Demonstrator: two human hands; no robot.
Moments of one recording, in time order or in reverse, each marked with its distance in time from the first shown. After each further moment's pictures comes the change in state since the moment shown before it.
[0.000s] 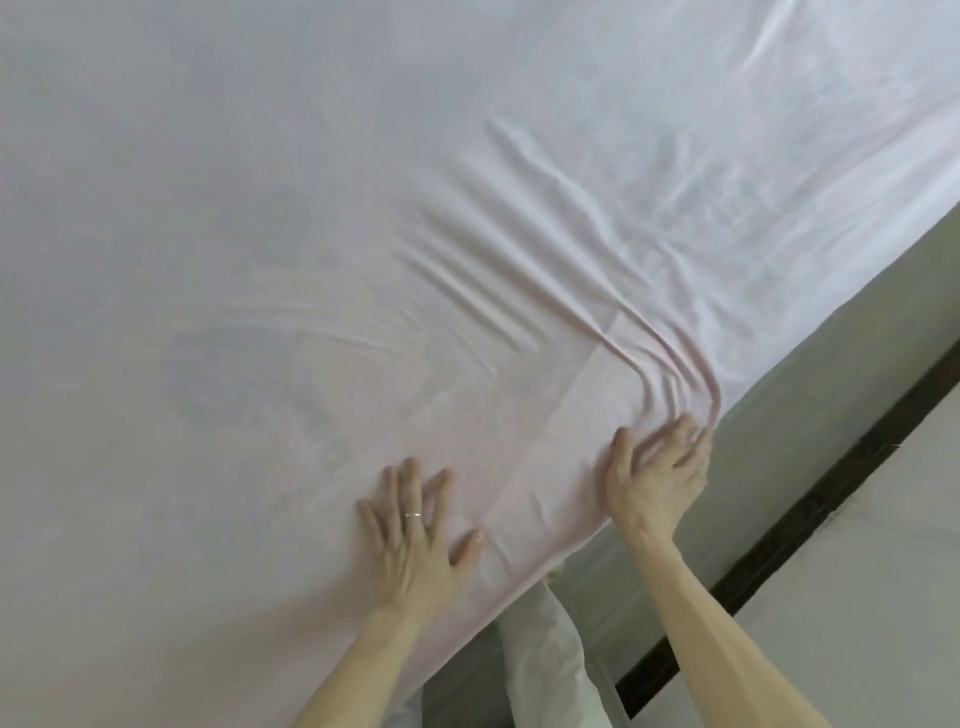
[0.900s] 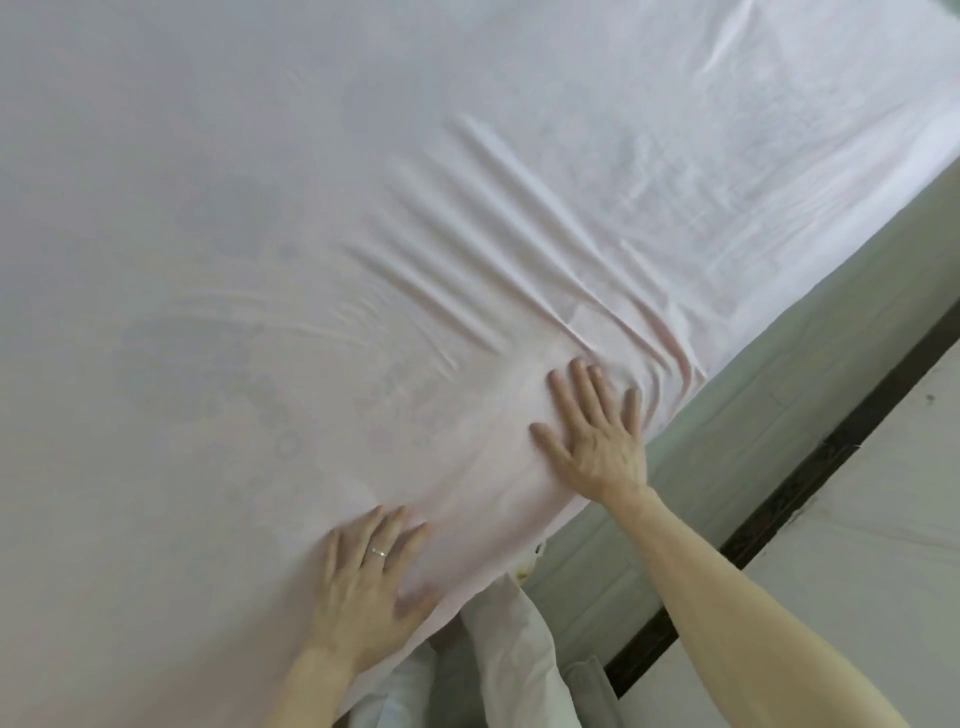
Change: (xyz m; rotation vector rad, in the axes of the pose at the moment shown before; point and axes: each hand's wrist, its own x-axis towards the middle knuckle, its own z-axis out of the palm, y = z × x) left_hand -0.043 -0.010 0.006 0.052 0.012 0.242; right_hand 0.051 0.009 -0.004 -0.538 -0.228 -0.683
